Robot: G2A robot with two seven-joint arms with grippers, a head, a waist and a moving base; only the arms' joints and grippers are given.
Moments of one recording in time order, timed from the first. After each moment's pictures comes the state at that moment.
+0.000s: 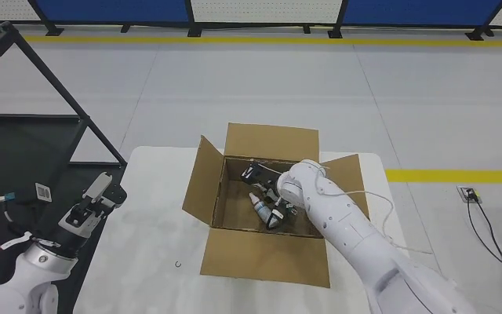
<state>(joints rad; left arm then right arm) 1.39 -1.13 -1.94 -2.02 -0.19 -0.03 -0.60 -0.17 -1.56 0.57 -0.59 -1.02 -0.42 0.77</state>
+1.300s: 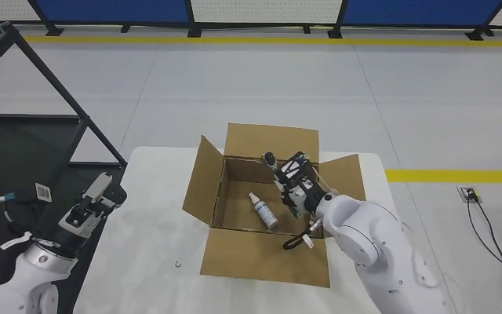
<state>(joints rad) 1.39 -1.13 -1.94 -2.02 -0.19 -0.03 -0.60 -0.84 -1.29 1.20 -1.82 -1.11 -0.19 0.83</state>
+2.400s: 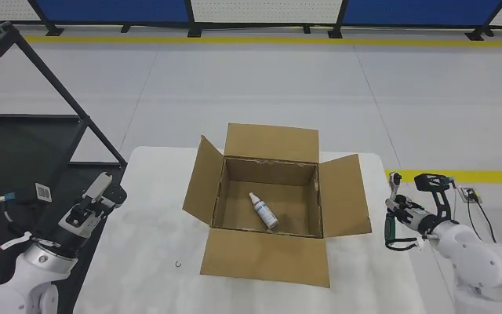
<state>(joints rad) 1.39 -1.13 -1.94 -2.02 -0.19 -0.03 -0.60 -1.13 -1.20 1.83 -1.69 -0.87 -0.17 0.99</state>
